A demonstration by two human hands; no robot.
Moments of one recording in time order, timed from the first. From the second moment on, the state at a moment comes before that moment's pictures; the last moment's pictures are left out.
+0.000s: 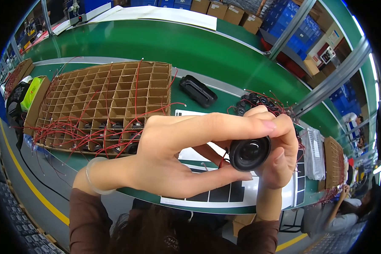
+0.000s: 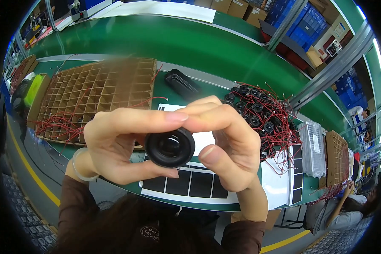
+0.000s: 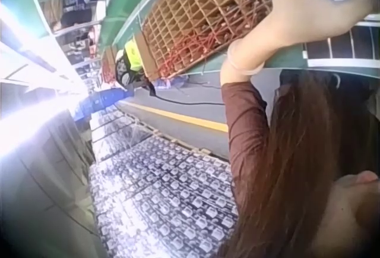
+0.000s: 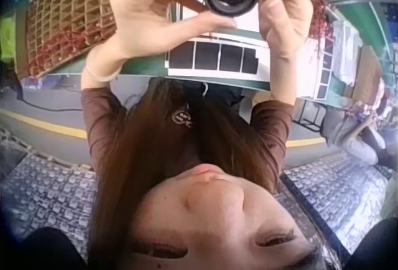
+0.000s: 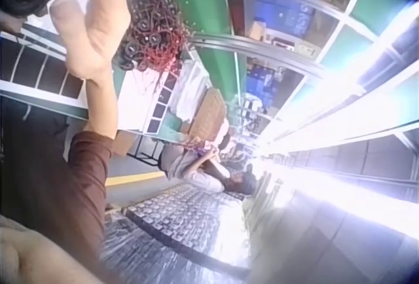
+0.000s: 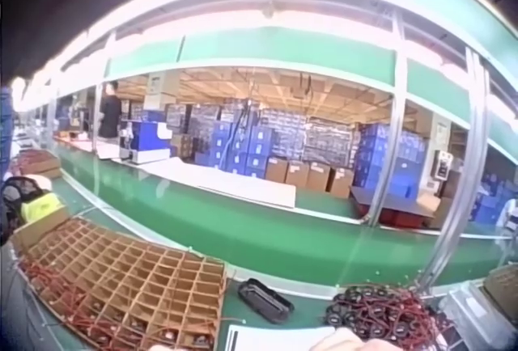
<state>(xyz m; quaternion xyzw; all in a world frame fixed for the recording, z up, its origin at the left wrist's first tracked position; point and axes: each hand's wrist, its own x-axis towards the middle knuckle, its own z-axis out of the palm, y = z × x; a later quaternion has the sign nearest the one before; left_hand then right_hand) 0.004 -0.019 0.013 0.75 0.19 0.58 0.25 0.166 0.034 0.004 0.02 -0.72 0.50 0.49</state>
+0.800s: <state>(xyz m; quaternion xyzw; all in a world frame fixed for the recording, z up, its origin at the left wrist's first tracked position) 0.004 -0.021 0.009 0.75 0.19 0.58 0.26 0.163 0.035 0.006 0.02 -0.75 0.47 0.46</state>
